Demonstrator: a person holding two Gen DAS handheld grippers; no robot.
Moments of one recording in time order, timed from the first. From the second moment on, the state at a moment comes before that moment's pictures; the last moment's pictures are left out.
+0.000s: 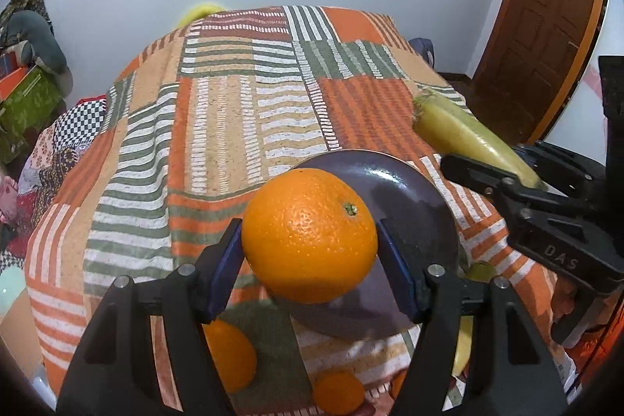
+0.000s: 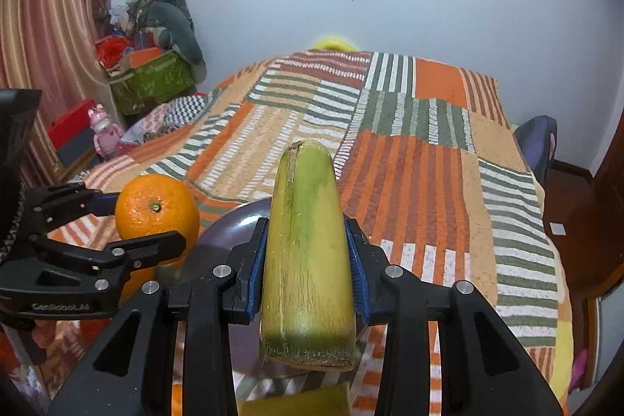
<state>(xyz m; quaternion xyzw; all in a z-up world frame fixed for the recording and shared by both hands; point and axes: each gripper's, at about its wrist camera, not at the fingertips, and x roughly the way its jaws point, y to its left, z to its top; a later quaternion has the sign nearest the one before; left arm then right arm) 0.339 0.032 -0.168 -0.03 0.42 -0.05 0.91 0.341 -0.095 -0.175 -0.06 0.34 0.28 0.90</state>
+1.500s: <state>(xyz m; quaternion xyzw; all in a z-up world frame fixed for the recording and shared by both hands) 0.326 0.026 -0.151 0.00 0.44 -0.07 0.90 0.318 -0.102 -0.173 -0.11 0.37 0.29 0.88</state>
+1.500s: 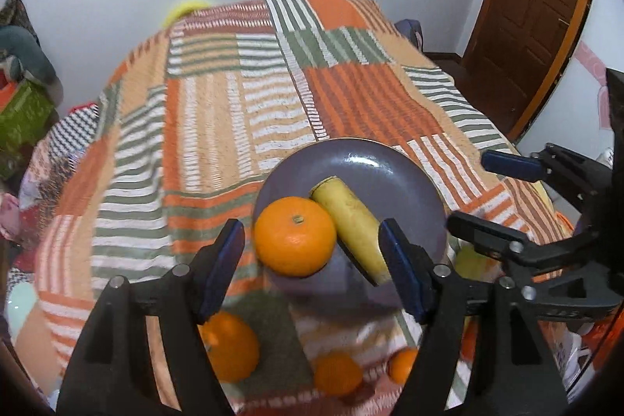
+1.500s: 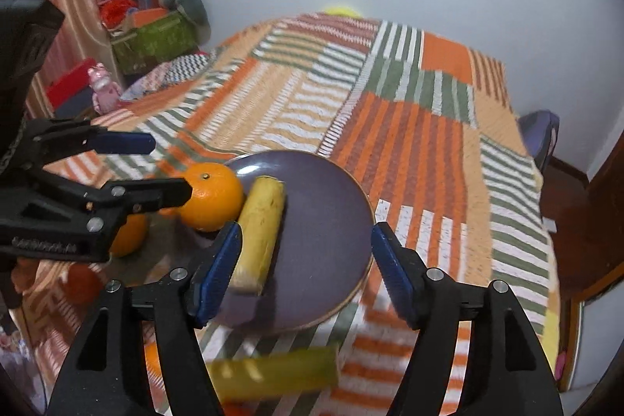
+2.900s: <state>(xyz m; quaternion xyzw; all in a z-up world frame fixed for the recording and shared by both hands) 0.231 0.086 -0.207 -0.02 0.47 0.01 0.88 0.268 -0.168 -0.232 -0.10 0.45 0.21 0.86</state>
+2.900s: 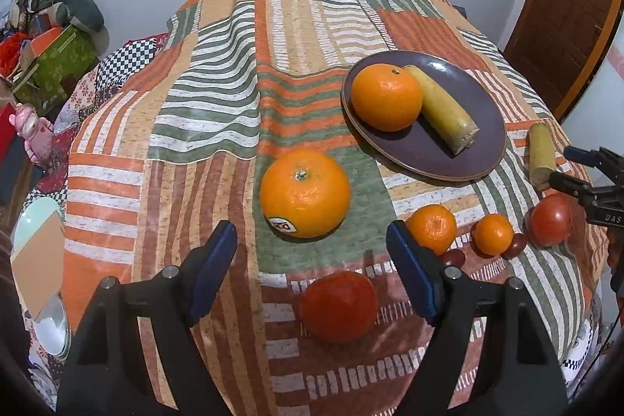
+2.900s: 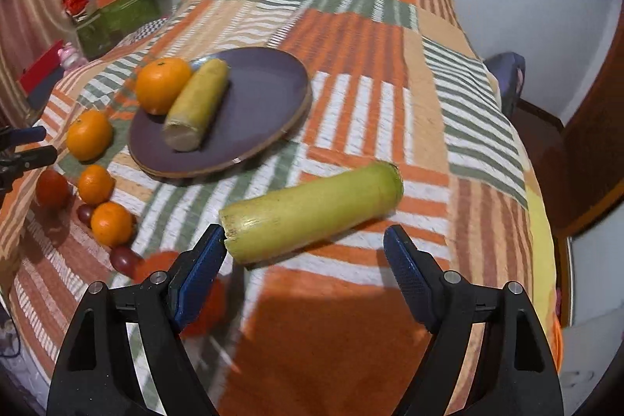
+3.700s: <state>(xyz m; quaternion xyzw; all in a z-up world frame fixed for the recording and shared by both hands) 0.279 0.098 -0.245 -0.04 0.49 0.01 0.87 0.310 -0.173 -0.256 0.01 0.47 0.16 0.87</state>
